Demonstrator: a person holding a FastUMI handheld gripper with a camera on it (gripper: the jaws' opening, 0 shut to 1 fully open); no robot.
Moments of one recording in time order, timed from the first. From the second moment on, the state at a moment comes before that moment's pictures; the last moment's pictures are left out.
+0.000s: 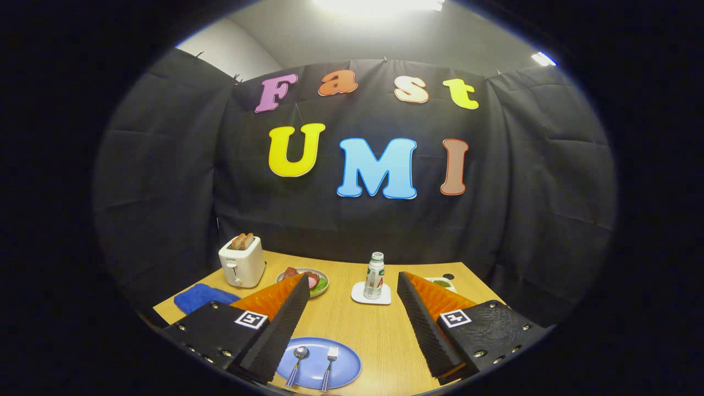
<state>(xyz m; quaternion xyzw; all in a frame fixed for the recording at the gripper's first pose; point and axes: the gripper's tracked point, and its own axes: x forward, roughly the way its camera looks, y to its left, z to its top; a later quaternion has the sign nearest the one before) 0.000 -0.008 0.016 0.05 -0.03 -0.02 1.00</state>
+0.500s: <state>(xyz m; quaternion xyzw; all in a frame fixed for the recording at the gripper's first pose) 0.004 -0.001 0.002 0.02 -0.01 -0.02 1.00</state>
